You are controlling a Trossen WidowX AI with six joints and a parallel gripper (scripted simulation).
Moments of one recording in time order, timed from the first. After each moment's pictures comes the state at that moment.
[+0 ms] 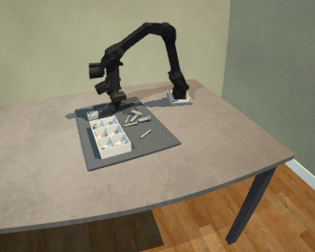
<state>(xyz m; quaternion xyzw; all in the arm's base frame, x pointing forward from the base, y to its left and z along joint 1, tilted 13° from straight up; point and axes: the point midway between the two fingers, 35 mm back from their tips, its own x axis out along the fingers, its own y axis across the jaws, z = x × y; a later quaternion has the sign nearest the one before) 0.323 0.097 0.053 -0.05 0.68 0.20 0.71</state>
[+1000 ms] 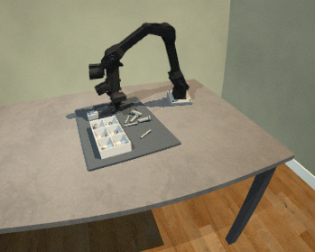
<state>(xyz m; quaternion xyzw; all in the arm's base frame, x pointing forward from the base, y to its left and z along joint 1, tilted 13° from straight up) 0.322 0.098 0.050 -0.04 0.68 0.20 0.70</state>
